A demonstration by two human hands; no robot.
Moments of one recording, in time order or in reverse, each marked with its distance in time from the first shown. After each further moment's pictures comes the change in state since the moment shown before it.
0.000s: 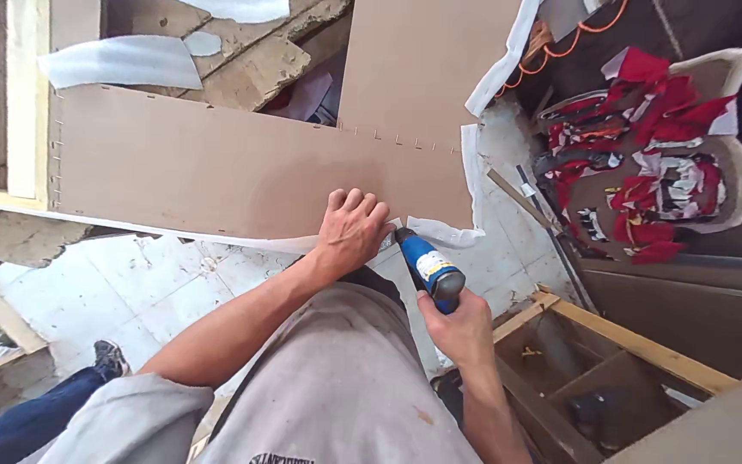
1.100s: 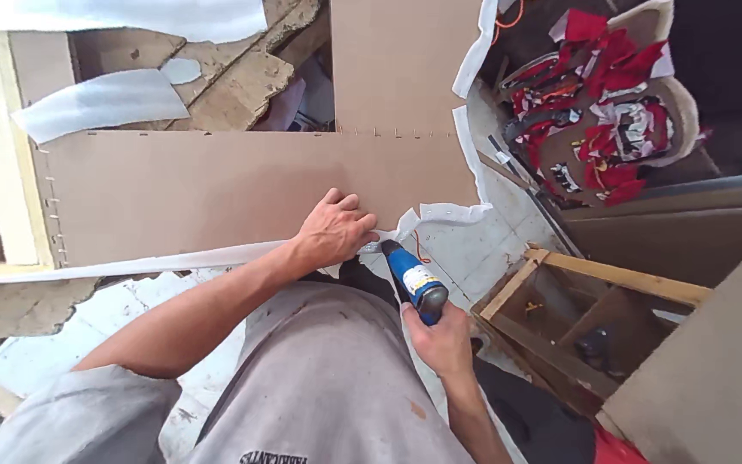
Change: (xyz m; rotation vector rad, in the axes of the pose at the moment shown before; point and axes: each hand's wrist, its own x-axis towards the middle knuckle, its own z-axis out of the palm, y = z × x) left_hand -0.007 -0.080 -0.032 -0.130 -0.201 0.489; right_hand -0.066 -0.061 0.064 0.079 0.123 0.197
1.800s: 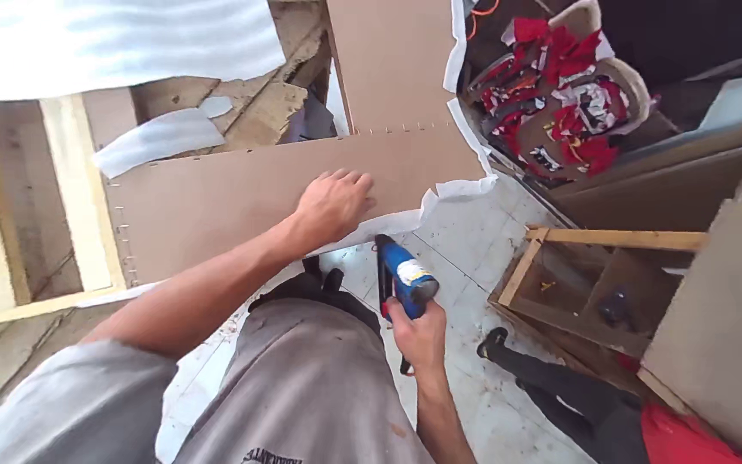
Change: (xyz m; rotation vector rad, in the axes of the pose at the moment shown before) left_hand -0.023 -0.020 -0.082 -0.027 -0.231 -0.153; right_hand -0.073 -0.071 0.093 0.267 0.231 0.139
